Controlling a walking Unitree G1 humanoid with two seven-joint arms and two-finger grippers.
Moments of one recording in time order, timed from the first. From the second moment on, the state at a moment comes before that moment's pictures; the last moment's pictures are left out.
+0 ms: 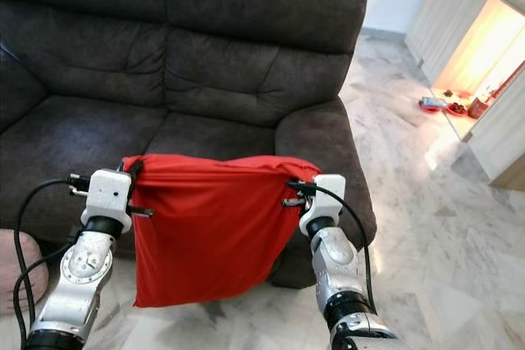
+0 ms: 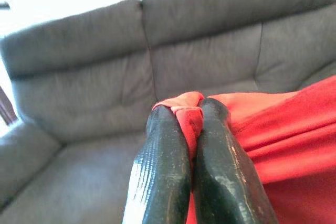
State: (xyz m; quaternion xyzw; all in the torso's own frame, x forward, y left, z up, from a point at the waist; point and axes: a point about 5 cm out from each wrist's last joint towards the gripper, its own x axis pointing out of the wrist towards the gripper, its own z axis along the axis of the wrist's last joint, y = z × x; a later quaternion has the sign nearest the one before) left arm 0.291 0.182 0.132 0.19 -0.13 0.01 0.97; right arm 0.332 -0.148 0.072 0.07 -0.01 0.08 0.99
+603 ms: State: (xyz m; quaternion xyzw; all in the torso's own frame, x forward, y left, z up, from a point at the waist) left arm 0.298 0.170 0.188 0.22 -0.20 -0.01 0.95; right arm 0.351 -0.153 0.155 0.04 -0.17 0.02 0.98
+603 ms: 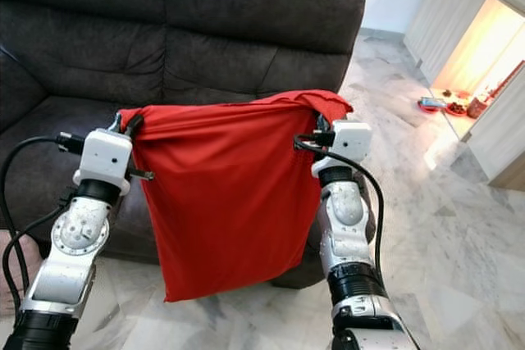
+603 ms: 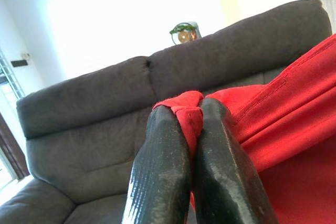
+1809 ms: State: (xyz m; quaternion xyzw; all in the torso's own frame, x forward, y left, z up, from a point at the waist) left arm 0.298 0.166 0.176 0.21 -0.16 -0.03 0.96; right arm 0.319 -0.166 0.103 0.00 -0.07 0.00 1.00
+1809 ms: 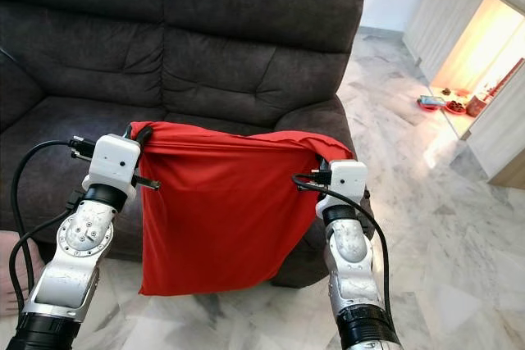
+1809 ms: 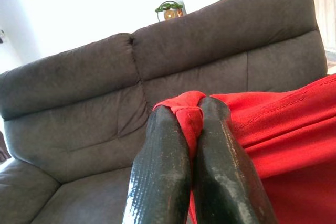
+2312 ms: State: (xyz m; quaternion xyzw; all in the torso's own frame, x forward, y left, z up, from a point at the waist) left arm 0.297 0.166 0.185 0.22 -0.18 -0.03 0.96; right arm 0.320 -0.166 0.113 0.00 -0.09 0.00 1.00
